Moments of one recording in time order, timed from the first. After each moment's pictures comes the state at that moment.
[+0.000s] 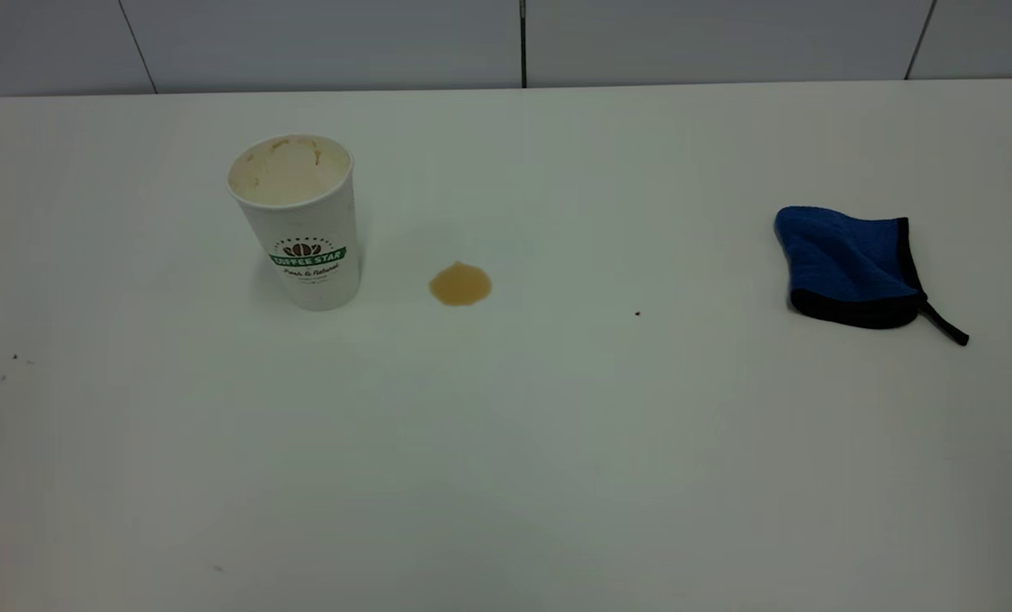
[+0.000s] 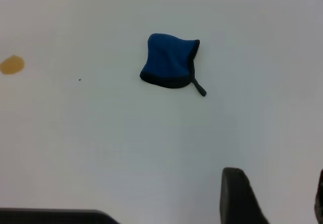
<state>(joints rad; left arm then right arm) -0.20 0.45 -0.49 -0.02 1.09 -0.04 0.02 -0.02 -0.47 -0.03 1.11 0.08</state>
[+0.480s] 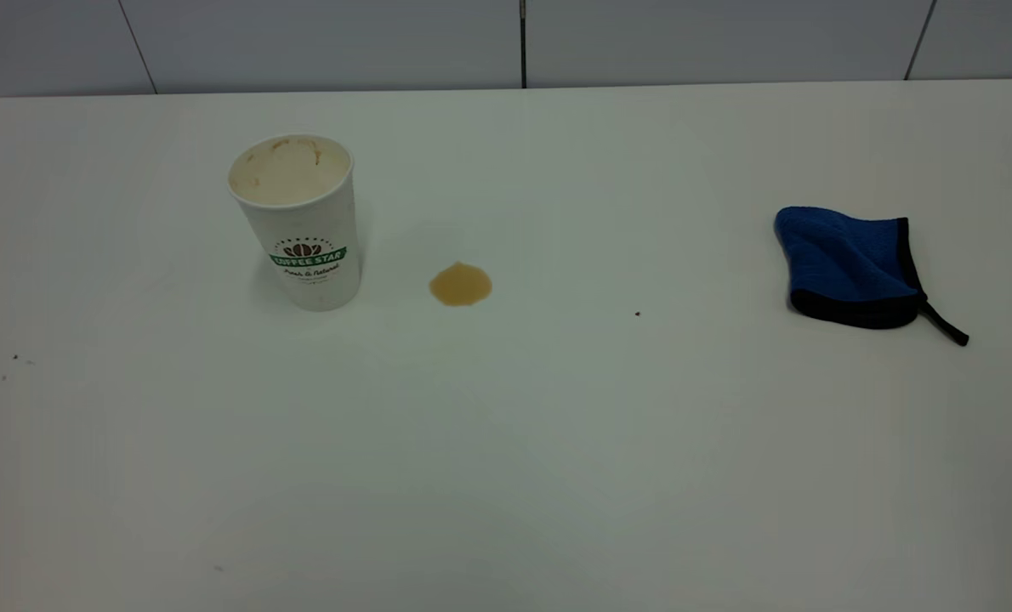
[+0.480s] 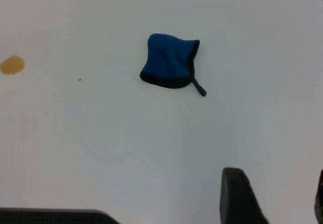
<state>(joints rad) 0.02 -0.01 -0.49 -0.02 1.13 -0.04 0.02 -0.02 -0.47 -0.03 1.11 0.08</state>
